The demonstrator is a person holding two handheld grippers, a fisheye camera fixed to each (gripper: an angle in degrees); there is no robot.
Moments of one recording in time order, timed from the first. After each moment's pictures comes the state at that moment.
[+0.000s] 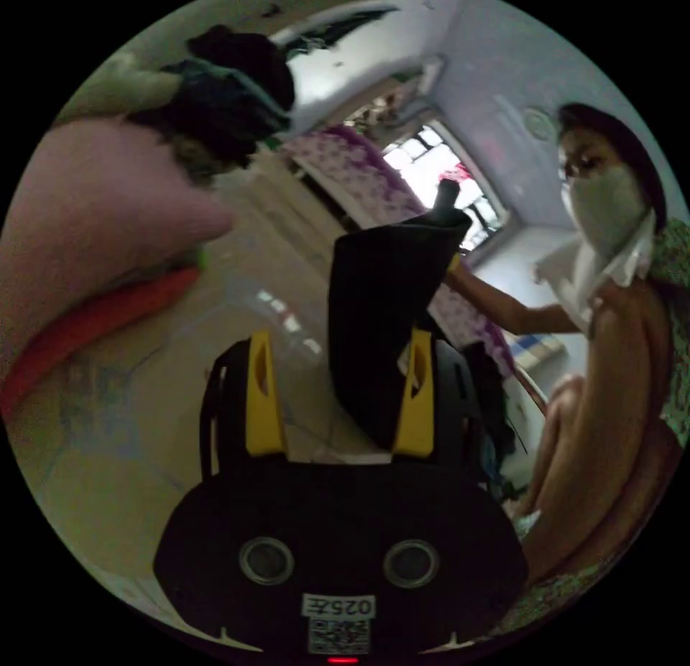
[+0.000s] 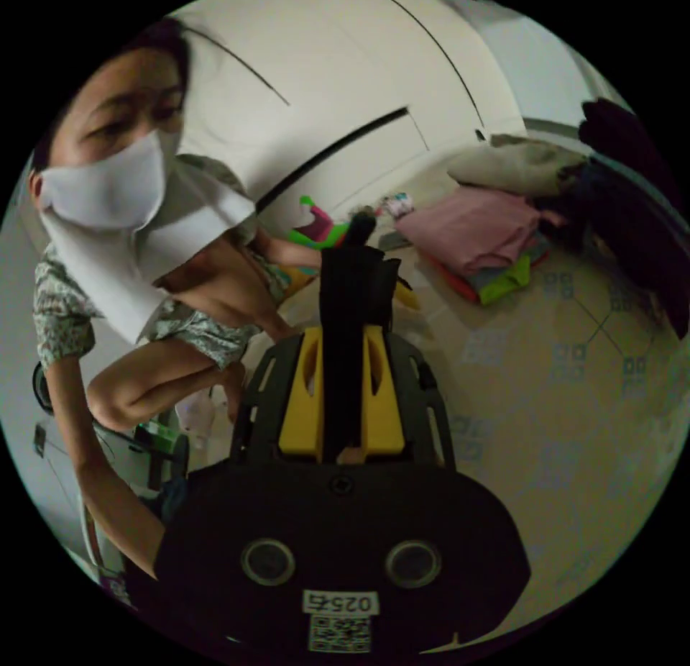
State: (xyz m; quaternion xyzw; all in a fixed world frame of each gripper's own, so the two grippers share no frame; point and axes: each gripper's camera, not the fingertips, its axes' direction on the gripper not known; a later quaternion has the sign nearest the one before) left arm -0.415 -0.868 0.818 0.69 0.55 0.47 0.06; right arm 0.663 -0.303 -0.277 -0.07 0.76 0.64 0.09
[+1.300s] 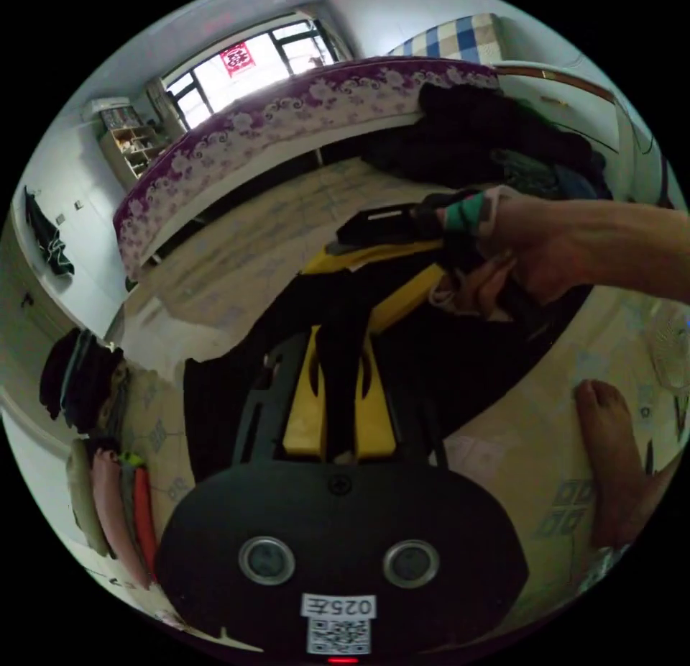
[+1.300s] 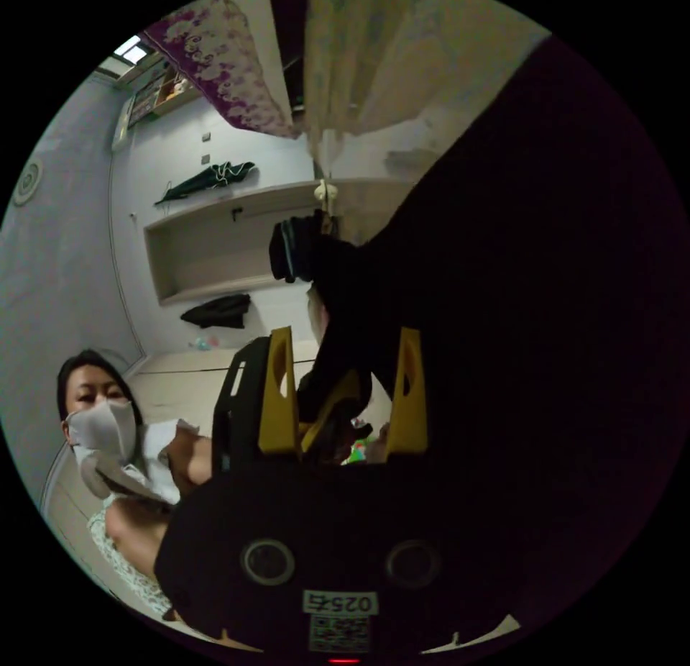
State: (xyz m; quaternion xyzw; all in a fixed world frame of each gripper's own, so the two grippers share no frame) left arm 0.266 -0.732 0.975 0.93 0.01 0.36 0.10; right arm 0.919 -0.236 0.091 0.46 0.86 -0.07 -0.23
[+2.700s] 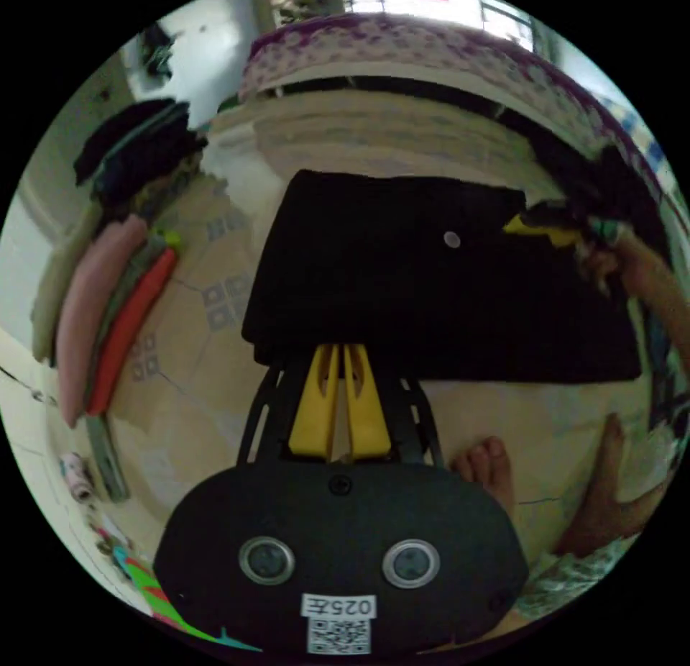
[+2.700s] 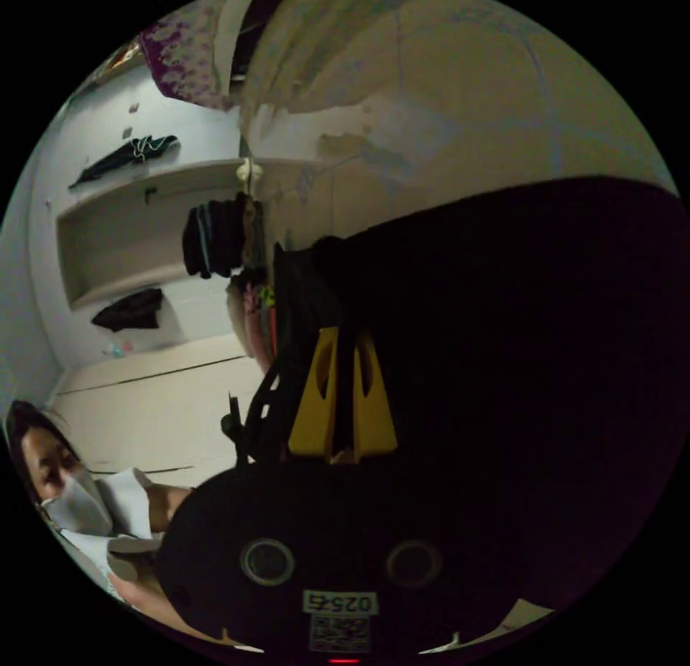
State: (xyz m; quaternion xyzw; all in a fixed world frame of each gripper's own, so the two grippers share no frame) left arm 0.140 -0.804 0.840 0.84 0.26 0.32 0.36; right arm 1.102 -0.338 0.068 0.50 0.78 0.05 -0.38
